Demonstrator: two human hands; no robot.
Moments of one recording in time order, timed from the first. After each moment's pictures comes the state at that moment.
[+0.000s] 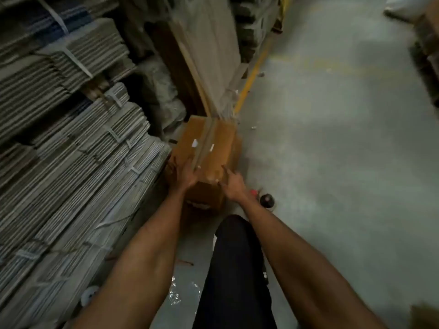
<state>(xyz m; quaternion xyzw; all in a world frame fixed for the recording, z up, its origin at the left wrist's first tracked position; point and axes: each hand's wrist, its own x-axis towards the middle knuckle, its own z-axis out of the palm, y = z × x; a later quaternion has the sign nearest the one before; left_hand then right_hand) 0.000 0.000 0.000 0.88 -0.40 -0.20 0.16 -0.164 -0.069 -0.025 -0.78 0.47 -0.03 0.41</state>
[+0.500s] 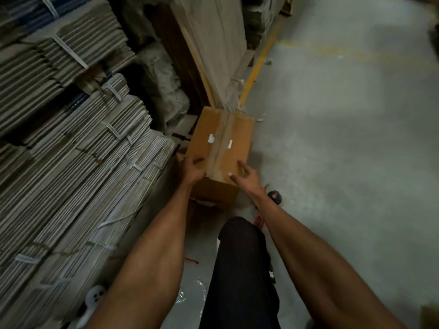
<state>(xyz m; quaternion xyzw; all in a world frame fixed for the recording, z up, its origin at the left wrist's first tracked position) 0.009 -0.016 -0.003 0.86 -0.30 -0.31 0.28 -0.174 -0.085 -0.029 -0.59 0.54 -0.15 0.58</state>
